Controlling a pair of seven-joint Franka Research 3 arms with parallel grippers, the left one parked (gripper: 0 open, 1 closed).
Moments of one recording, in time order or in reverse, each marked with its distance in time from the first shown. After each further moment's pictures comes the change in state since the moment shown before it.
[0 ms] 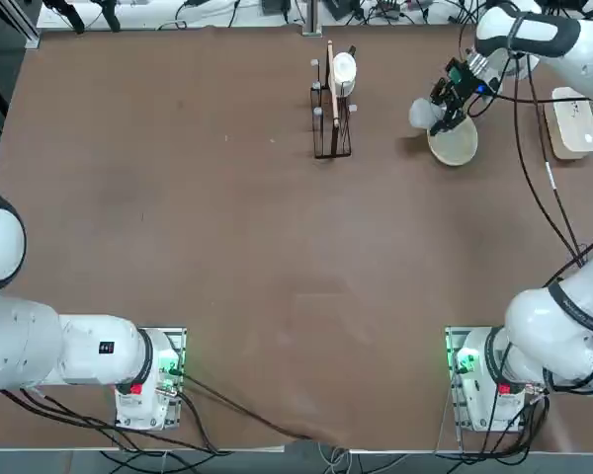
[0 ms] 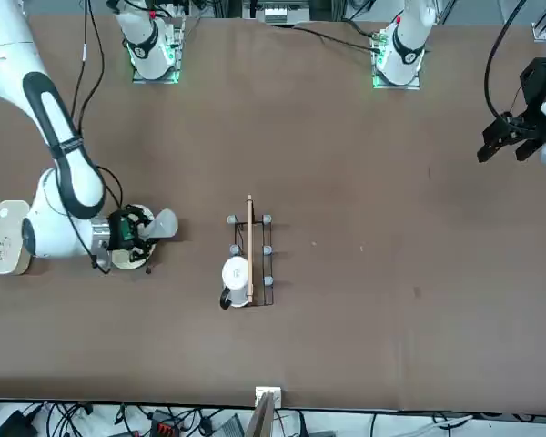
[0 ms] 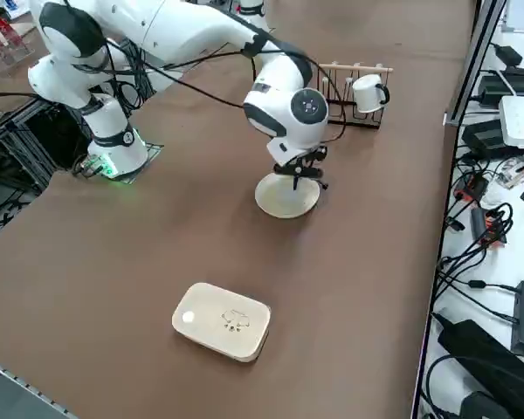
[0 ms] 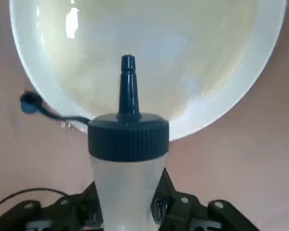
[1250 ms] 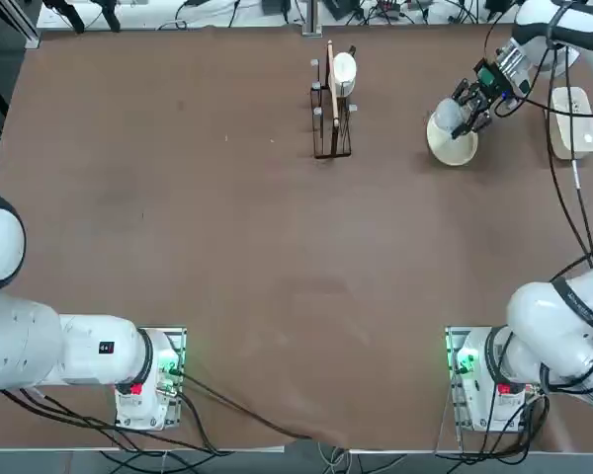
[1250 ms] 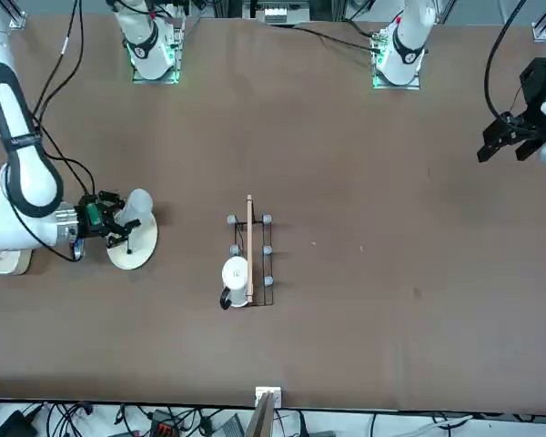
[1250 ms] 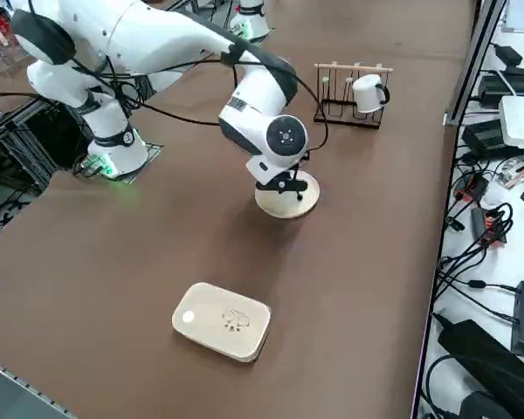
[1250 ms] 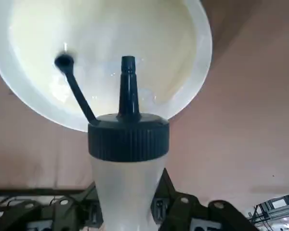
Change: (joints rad) arm -0.208 -0.011 0.089 0.001 0.042 -0.194 -0.211
